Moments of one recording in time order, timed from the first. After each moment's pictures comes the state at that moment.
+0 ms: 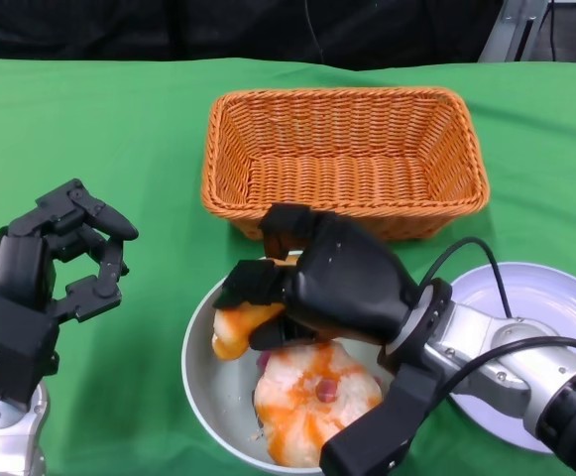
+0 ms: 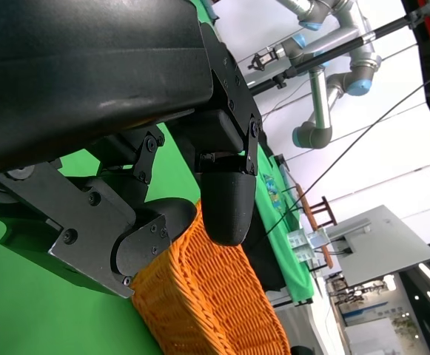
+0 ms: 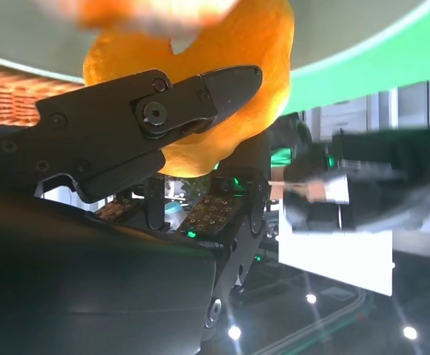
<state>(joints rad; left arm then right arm) -0.39 0.15 0.16 0.84 0.01 -0.81 -0.04 -0.68 -0.19 0.73 0.54 -1.01 -0.53 -0.61</state>
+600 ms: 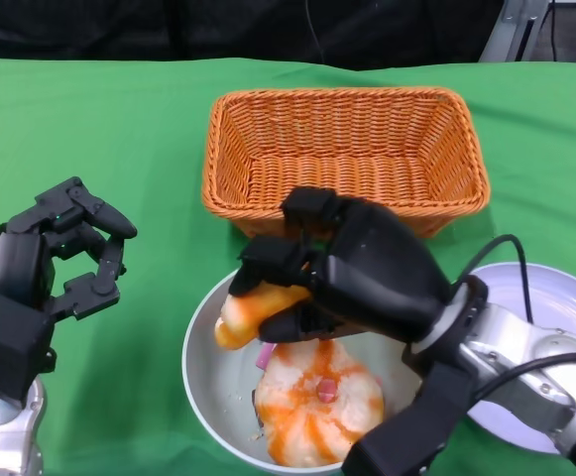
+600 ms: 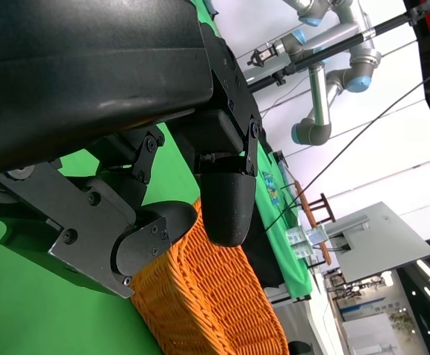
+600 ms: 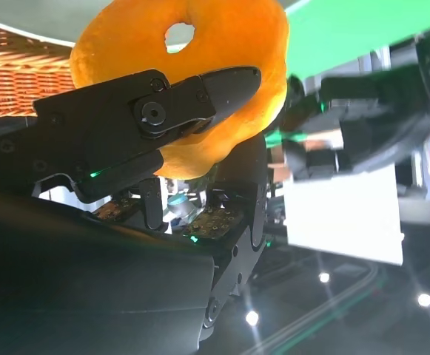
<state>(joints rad) -0.40 0.16 0.16 0.86 0.00 -0.82 -0.06 -0.55 -0.24 0.59 0.30 -0.90 -0.55 -0.48</state>
